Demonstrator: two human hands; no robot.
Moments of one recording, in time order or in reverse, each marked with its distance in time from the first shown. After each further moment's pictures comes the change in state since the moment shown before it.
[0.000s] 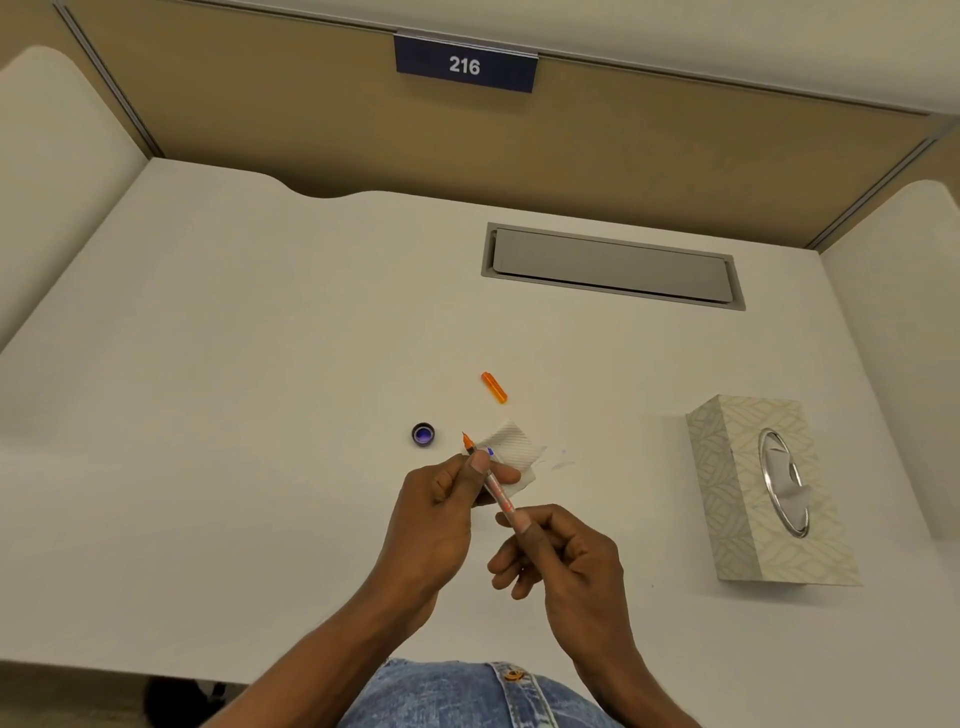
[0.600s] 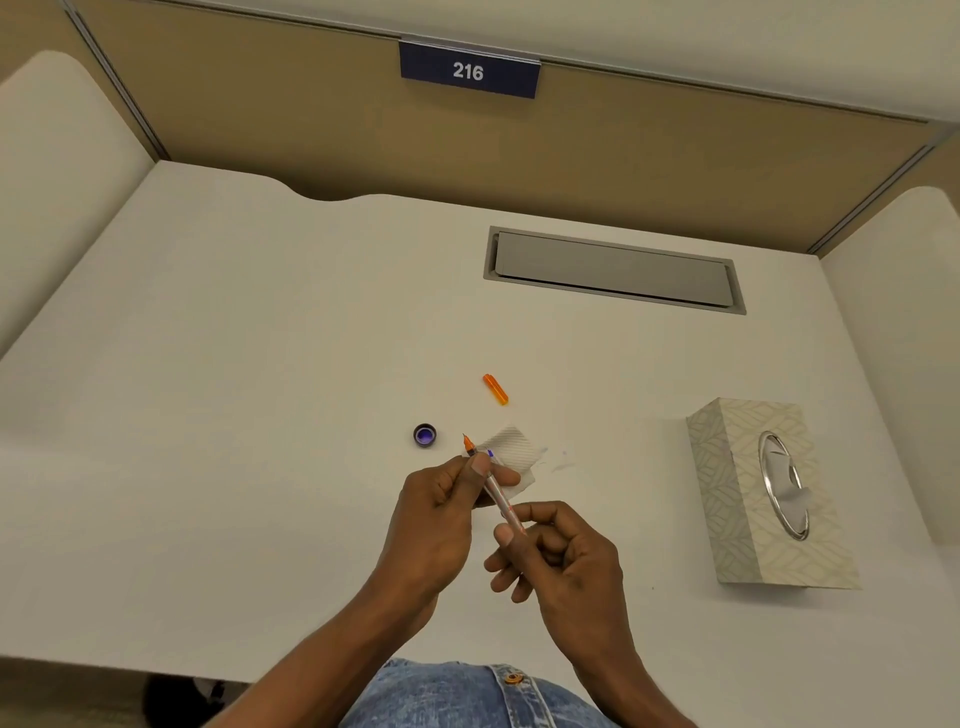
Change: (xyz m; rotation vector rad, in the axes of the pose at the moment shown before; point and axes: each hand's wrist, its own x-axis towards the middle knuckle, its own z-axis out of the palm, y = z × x) left_hand -0.002 -0.003 -0.001 0.029 0.016 0.010; right_hand -0.004 -0.005 0.003 -0.048 0.010 0.005
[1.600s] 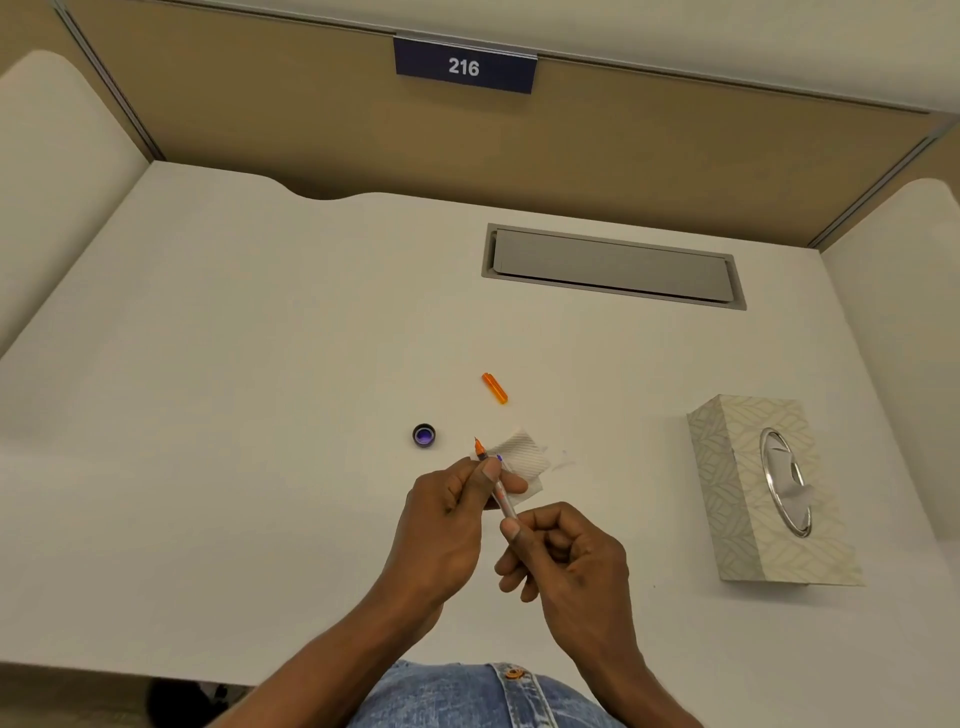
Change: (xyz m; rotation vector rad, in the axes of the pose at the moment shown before) left_hand 0.005 -0.009 0.005 0.077 -0.014 0.048; right_hand 0.002 0.001 -0.003 -0.047 0.056 -0.022
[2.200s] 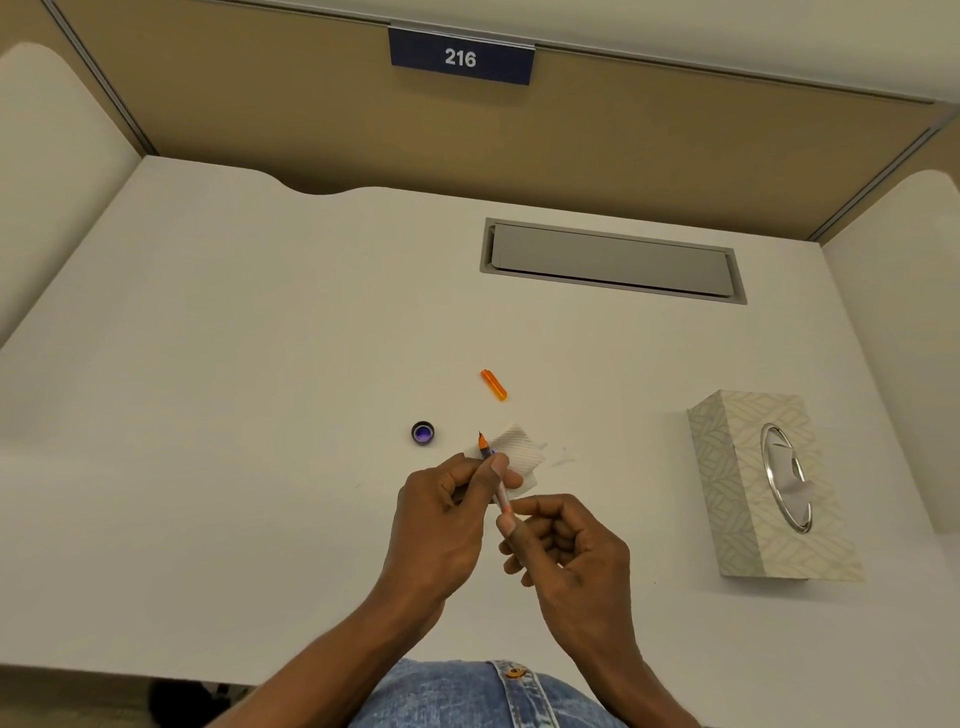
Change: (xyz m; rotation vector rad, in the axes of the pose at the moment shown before) left_hand 0.004 -0.002 0.003 0.011 0.079 0.026; right_hand 0.004 0.006 0.002 -0.015 0.065 -0.115
